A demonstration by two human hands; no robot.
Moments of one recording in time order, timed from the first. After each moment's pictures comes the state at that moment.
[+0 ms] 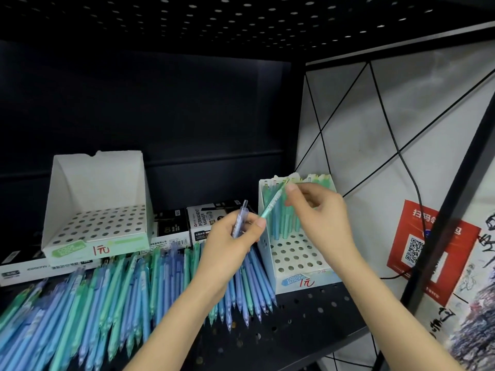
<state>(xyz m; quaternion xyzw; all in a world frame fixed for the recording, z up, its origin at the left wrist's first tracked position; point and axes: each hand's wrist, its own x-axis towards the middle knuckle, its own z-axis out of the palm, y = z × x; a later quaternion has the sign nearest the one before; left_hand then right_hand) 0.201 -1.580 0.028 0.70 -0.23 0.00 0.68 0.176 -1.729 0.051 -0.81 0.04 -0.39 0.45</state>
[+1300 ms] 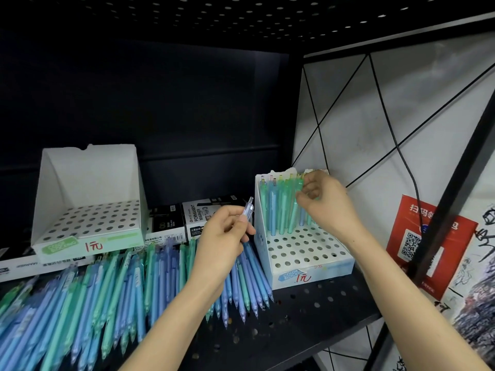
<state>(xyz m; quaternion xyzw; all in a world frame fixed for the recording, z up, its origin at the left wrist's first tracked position) 0.208 -1.581 0.018 0.68 -0.19 -0.01 0.71 0.201 -1.771 0.050 -0.87 0.06 -0.33 0.35</state>
